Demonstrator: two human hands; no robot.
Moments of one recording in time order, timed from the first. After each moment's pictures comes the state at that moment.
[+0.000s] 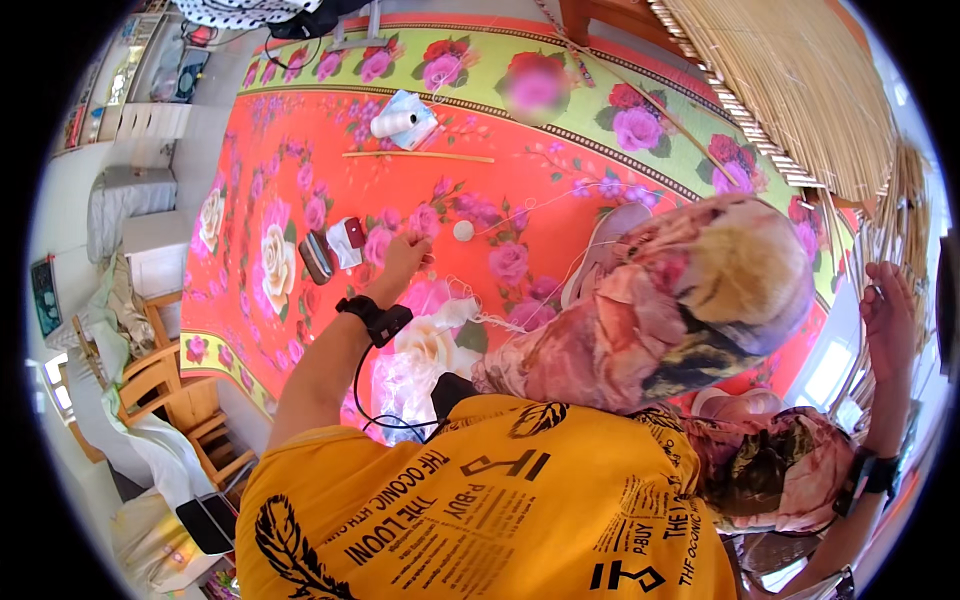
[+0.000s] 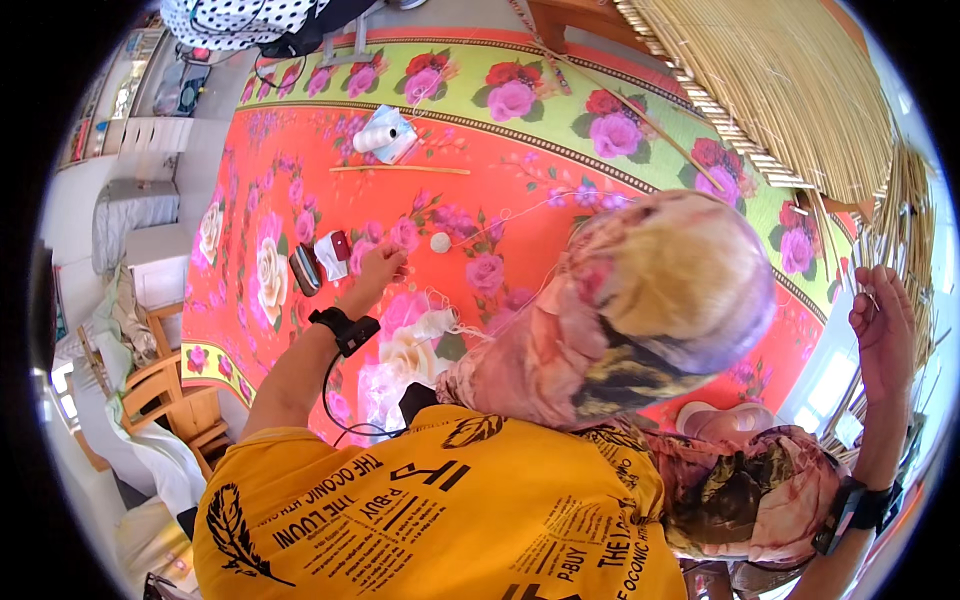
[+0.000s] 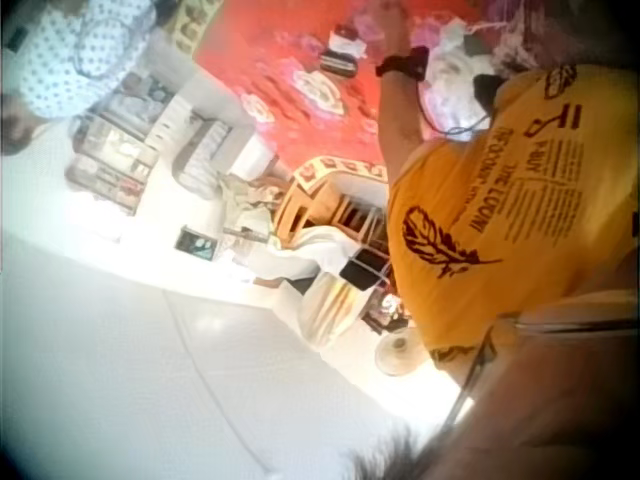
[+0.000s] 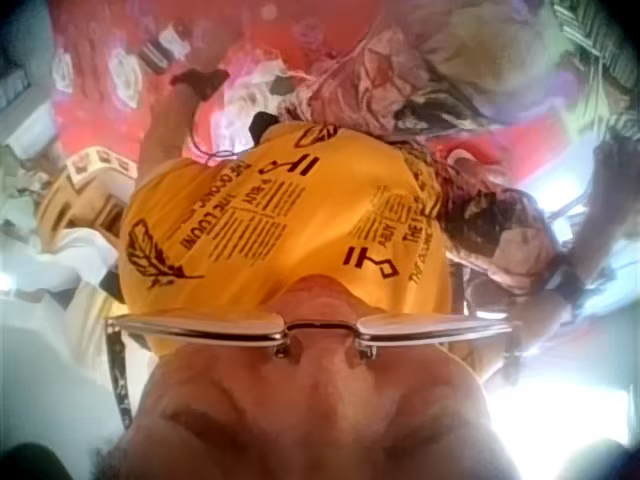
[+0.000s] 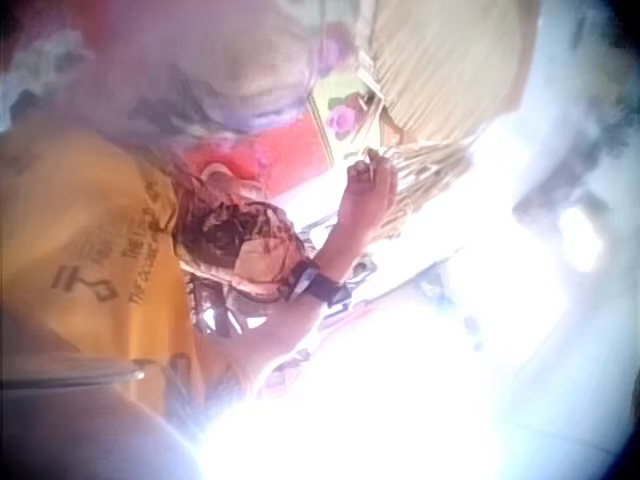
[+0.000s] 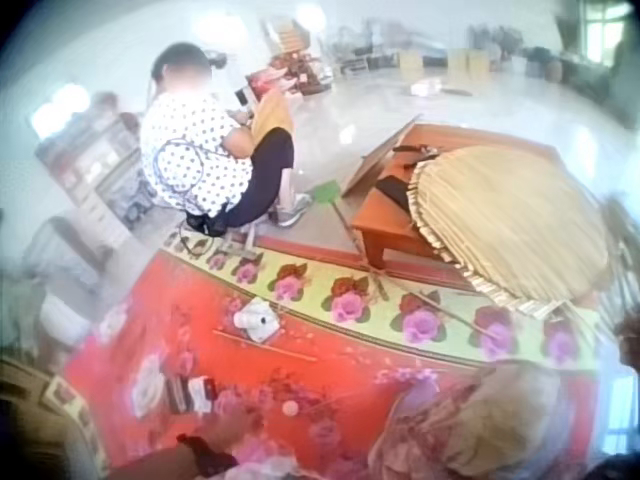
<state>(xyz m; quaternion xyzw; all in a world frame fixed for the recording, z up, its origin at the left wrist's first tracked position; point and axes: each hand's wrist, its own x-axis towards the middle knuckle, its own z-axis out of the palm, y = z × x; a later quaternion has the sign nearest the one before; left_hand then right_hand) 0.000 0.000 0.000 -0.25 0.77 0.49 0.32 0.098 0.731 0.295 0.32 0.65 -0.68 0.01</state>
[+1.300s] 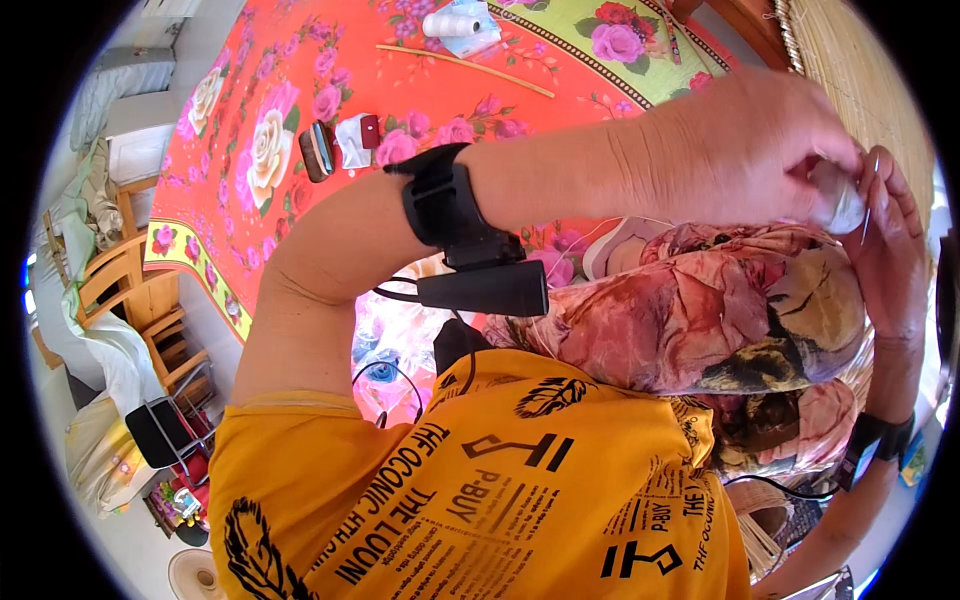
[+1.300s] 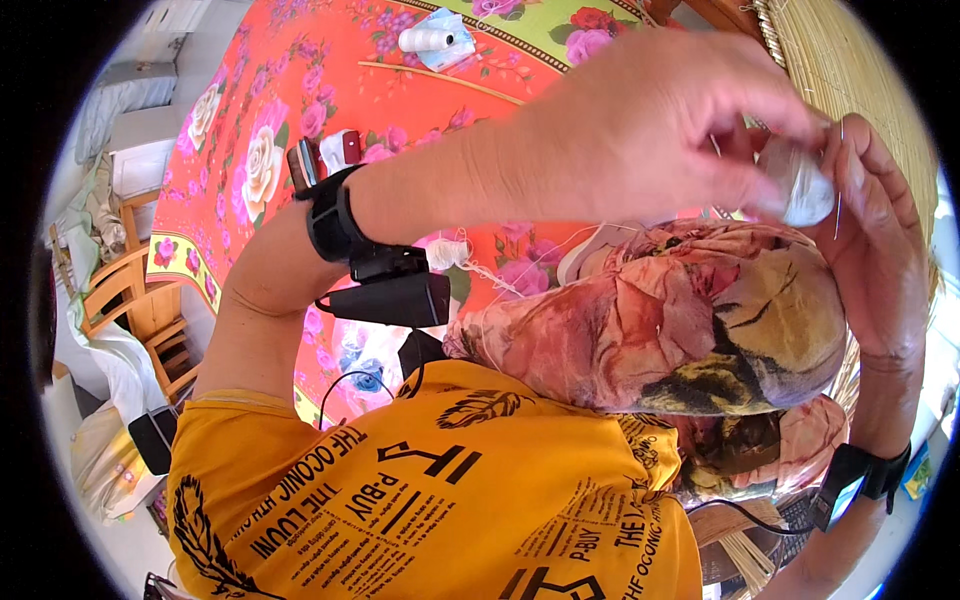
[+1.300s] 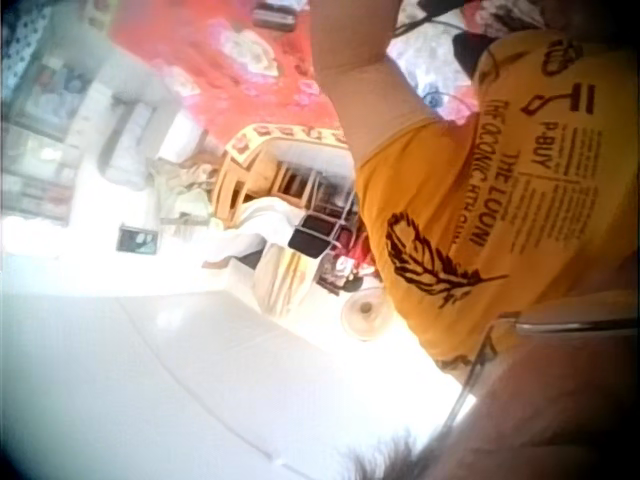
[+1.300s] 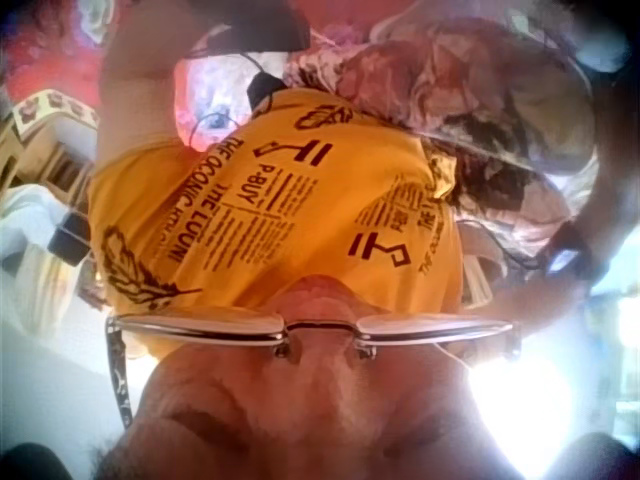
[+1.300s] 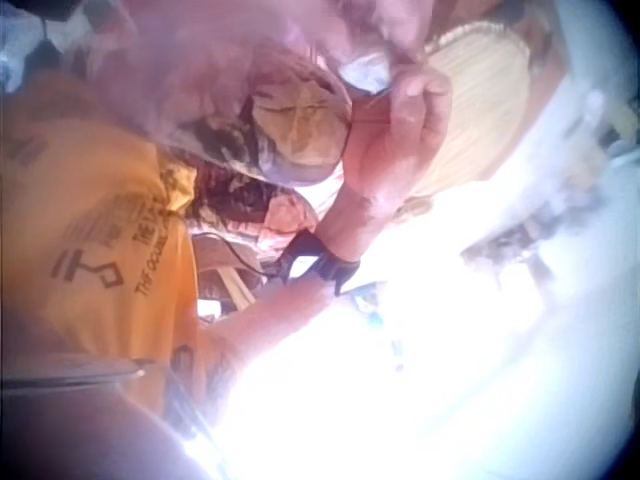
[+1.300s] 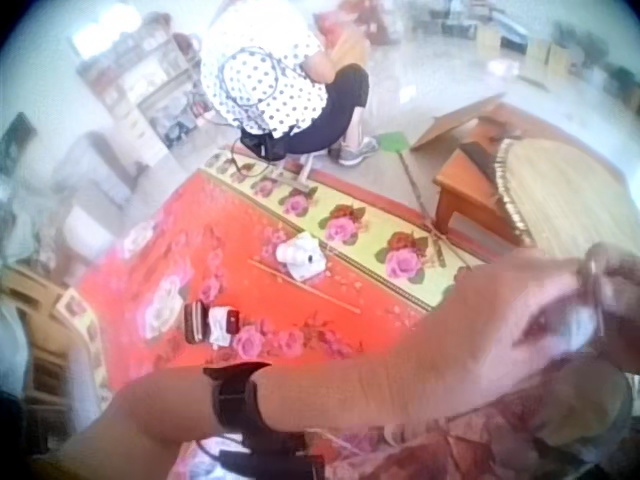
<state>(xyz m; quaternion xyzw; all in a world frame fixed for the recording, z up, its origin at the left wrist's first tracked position) -0.059 0.275 0.311 0.41 0.69 0.59 -0.05 -0.038 0.526 0.351 -0.01 0.63 -0.73 0.26</state>
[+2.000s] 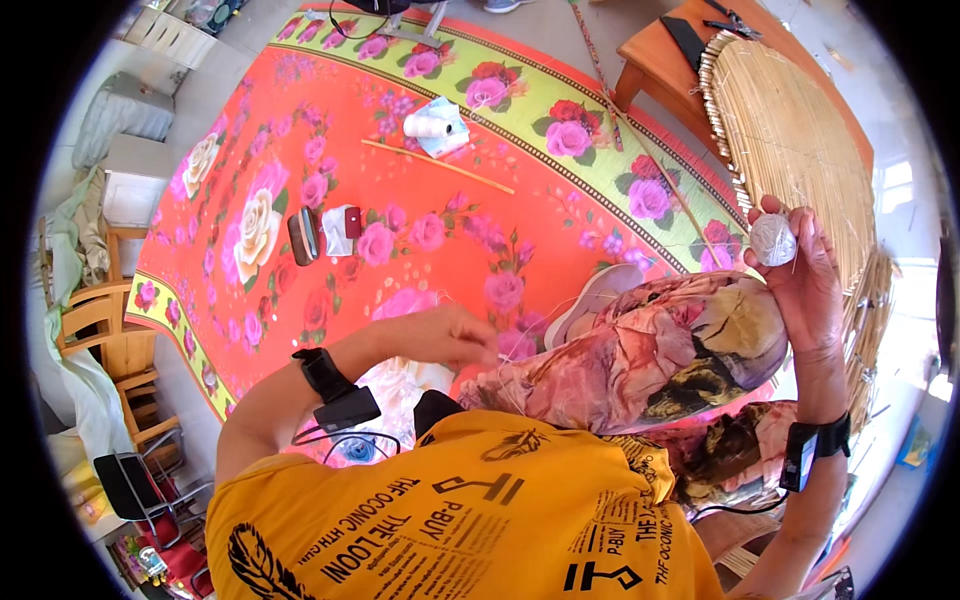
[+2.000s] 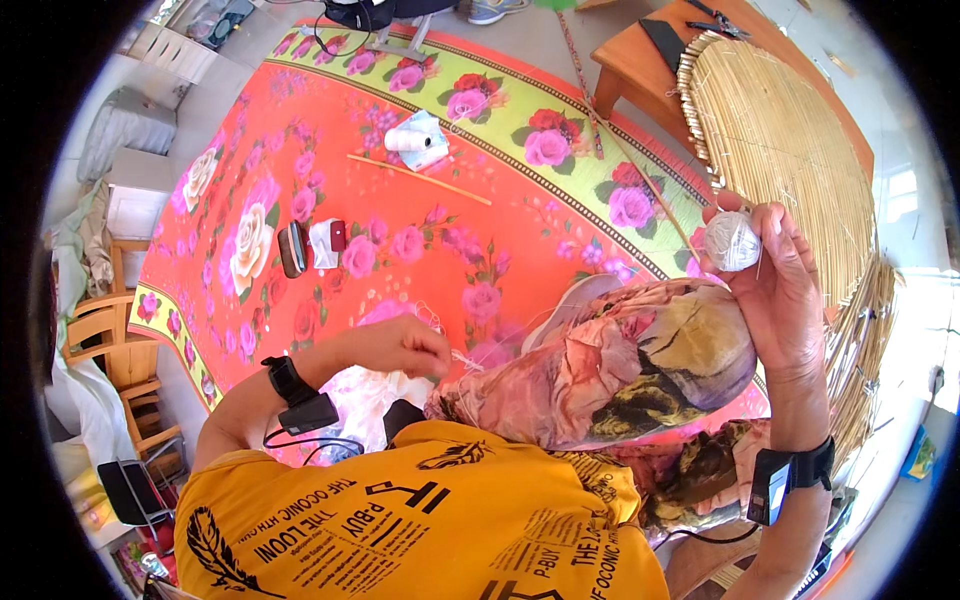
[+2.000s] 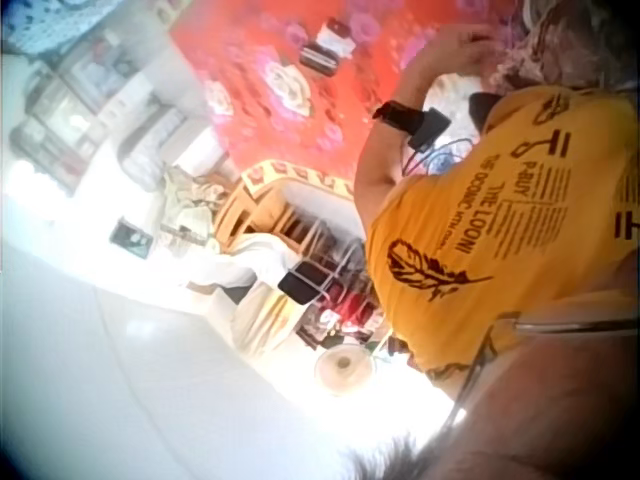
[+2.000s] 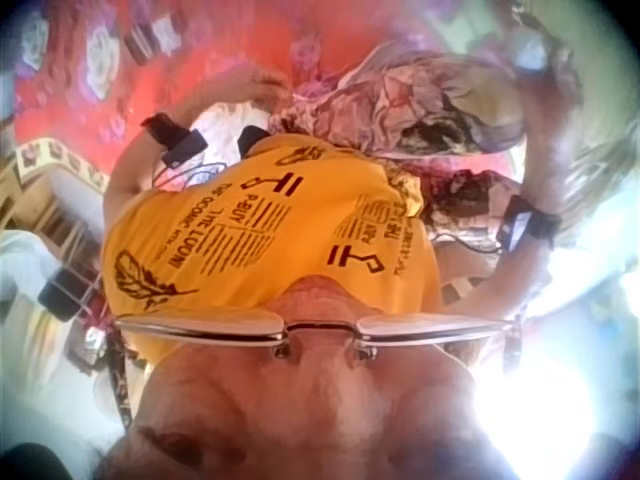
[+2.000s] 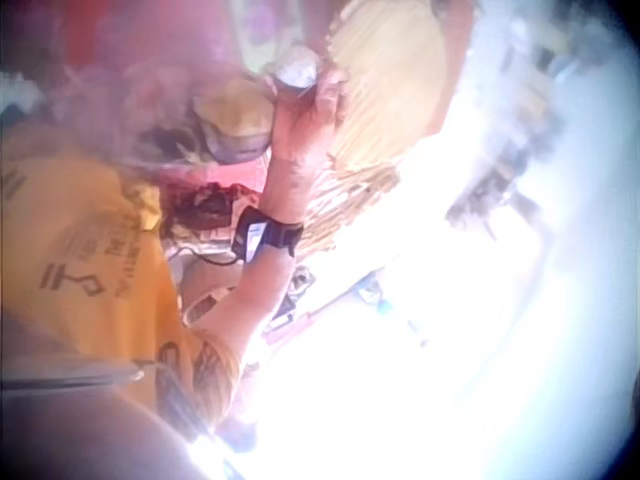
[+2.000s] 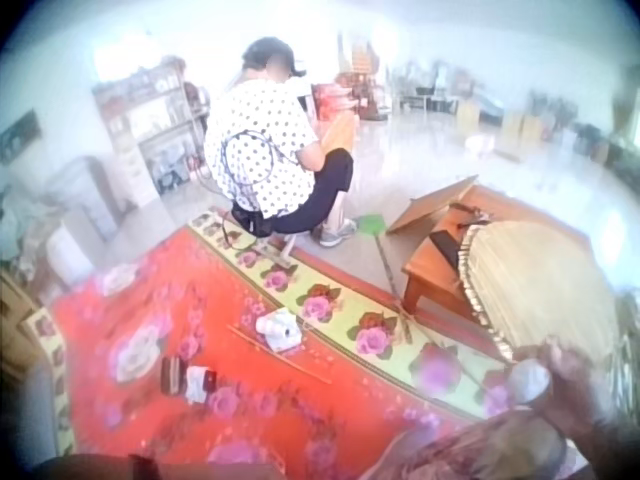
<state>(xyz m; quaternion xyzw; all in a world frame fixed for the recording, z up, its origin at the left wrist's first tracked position) 0.054 0.114 0.241 0.13 0.62 0.54 0.55 -0.015 0.523 0.349 0.03 0.54 -0.83 0.12</state>
